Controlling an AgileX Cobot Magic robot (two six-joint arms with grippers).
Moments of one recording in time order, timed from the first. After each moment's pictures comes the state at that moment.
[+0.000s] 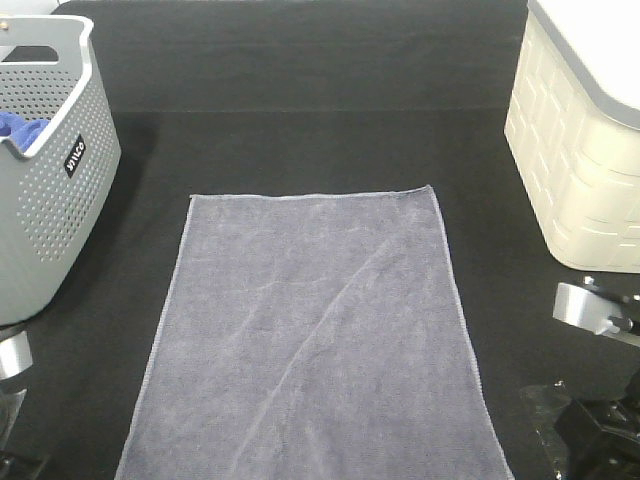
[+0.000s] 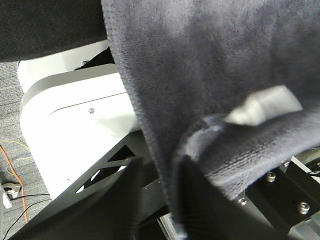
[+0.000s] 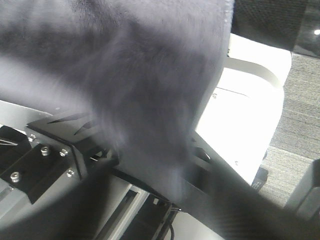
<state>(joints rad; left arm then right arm) -0.42 1.29 -0.43 -0.63 0.92 -0.03 0.27 1.27 -0.47 0.50 1.10 -0.16</state>
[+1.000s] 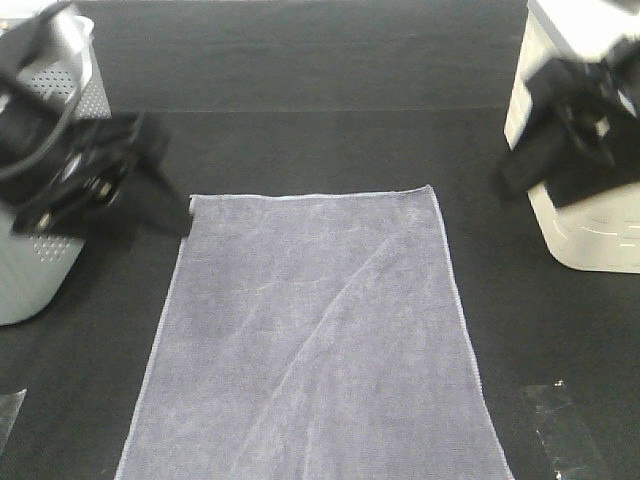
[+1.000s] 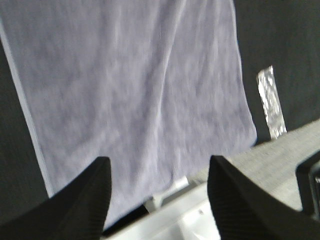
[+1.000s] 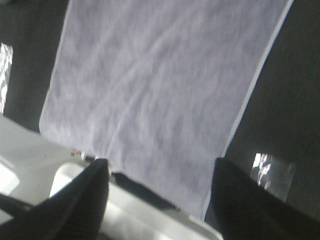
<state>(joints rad) -0.42 1.40 -0.96 -0.50 0.76 -0.03 0.27 1.33 -1.07 0.41 1.06 -0.18</state>
